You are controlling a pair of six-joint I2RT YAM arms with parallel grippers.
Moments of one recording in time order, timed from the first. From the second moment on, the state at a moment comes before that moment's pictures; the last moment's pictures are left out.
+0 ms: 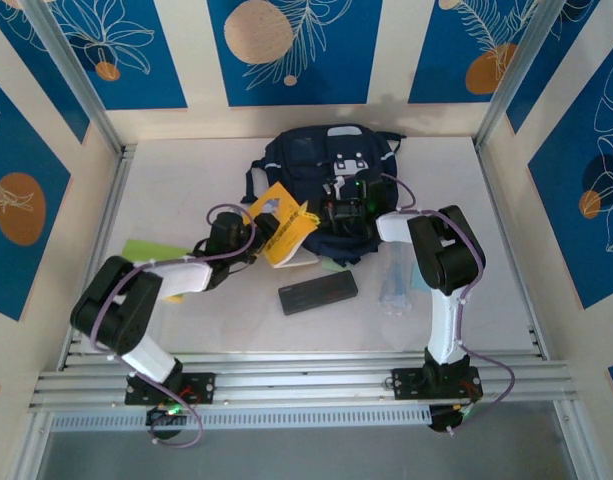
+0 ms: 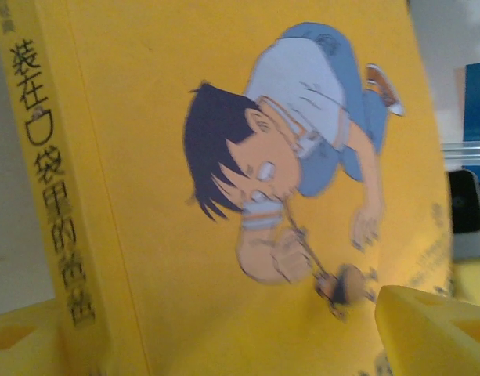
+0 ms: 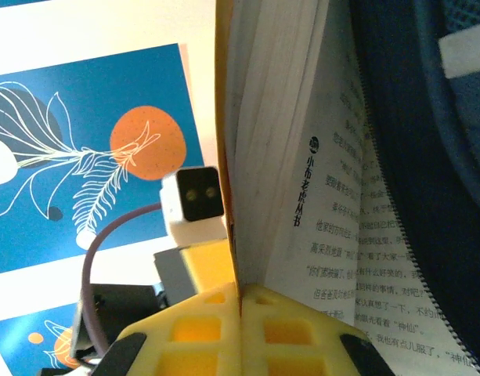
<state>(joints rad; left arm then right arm) -0.48 1.62 0.67 0.43 0.16 -1.23 0.35 2.02 1.11 0.54 -1.08 1.37</state>
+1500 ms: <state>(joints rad) -0.40 1.37 0.79 0.41 -0.05 -1.16 0.67 1.83 1.03 0.64 -0.53 1.54</state>
